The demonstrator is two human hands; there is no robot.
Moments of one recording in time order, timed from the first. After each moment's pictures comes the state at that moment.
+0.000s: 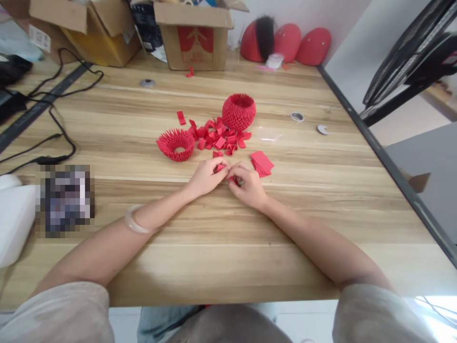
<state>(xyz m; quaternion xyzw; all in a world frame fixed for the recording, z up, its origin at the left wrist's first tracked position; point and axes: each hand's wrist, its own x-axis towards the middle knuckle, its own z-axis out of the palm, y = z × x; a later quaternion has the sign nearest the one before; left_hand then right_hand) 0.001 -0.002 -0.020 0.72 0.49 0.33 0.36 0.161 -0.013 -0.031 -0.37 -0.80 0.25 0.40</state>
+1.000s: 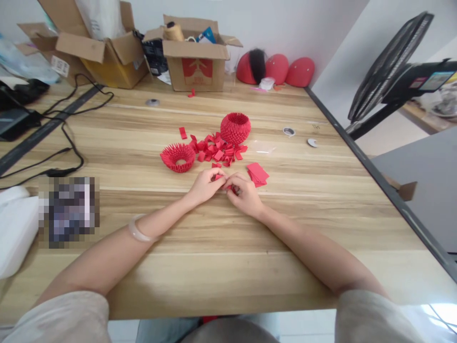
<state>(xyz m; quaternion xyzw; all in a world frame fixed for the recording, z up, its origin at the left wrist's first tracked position) 0.001 0.001 -0.023 0.67 0.49 0.36 0.43 0.159 -0.013 -0.029 -0.37 -0.79 0.26 0.41</state>
